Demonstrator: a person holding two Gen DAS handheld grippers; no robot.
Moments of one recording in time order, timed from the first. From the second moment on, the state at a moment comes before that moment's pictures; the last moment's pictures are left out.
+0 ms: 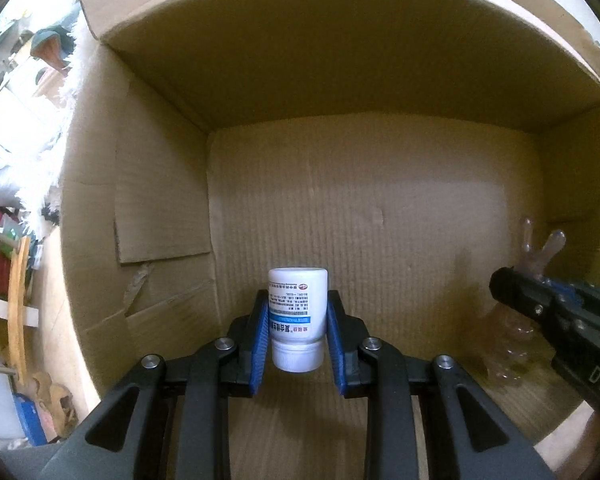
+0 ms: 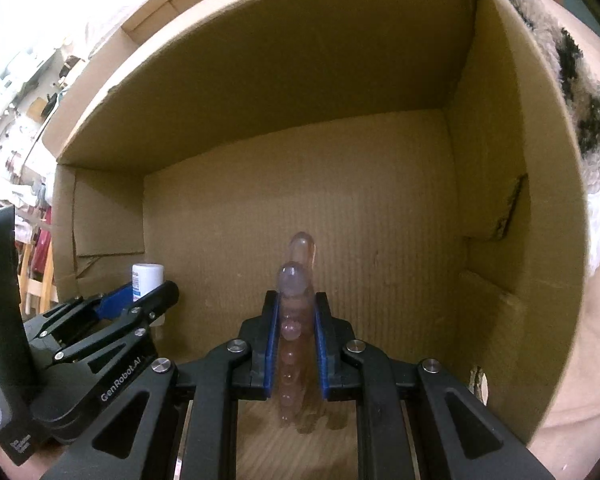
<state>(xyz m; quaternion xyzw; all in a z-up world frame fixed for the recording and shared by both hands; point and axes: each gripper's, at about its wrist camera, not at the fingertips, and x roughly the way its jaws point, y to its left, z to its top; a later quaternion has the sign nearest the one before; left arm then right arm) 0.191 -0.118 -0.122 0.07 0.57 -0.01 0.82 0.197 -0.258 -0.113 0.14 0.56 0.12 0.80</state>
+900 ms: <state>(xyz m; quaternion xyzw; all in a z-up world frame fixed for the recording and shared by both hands) 0.202 -0.114 -0.147 0.06 0.59 -0.01 0.80 0.193 -0.264 -0.093 0.16 0.54 0.12 0.82</state>
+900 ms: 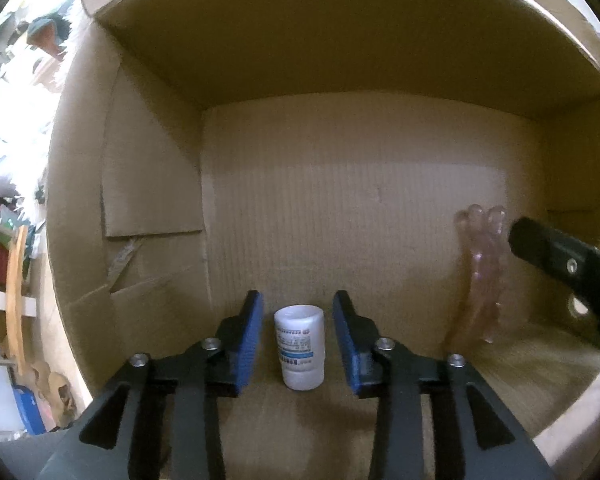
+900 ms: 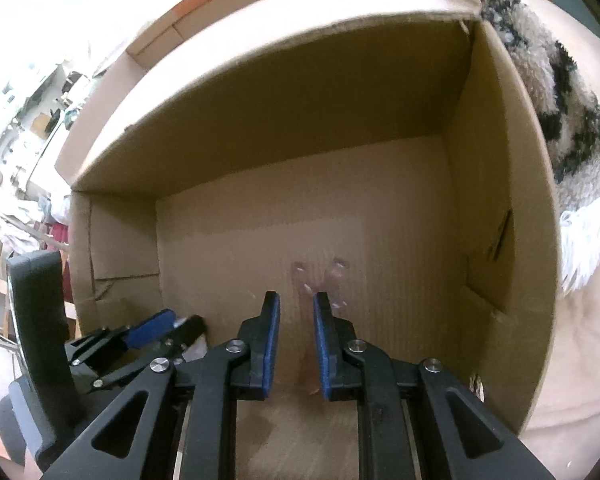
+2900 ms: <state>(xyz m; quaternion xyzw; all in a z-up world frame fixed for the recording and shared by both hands) 0.110 -0.039 -0.025 -0.02 0.51 0.01 0.86 0.097 -0.266 -0.026 0.16 0.45 0.14 0.86</state>
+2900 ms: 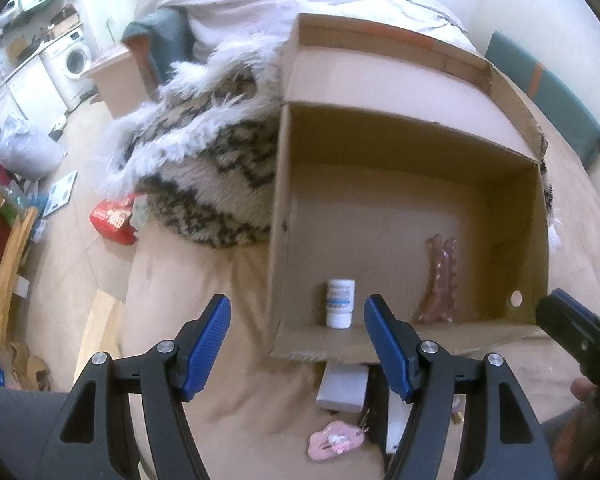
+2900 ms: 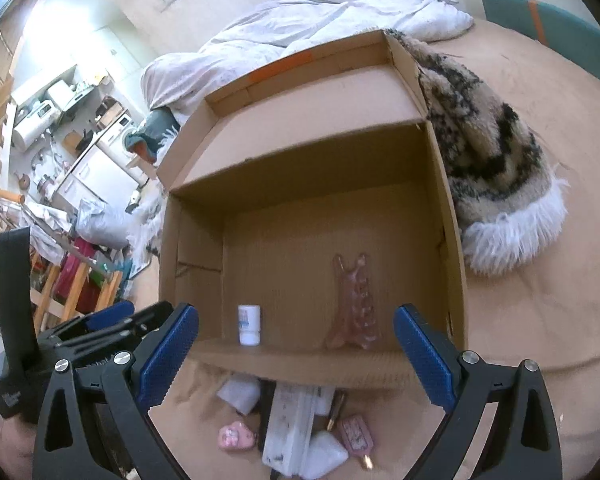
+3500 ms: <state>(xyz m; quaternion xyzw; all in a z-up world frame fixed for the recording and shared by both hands) 0.092 -0.034 -0.115 -0.05 0.62 -0.06 0.78 0.078 -0.277 -0.079 0.20 0.54 0.08 0.81</state>
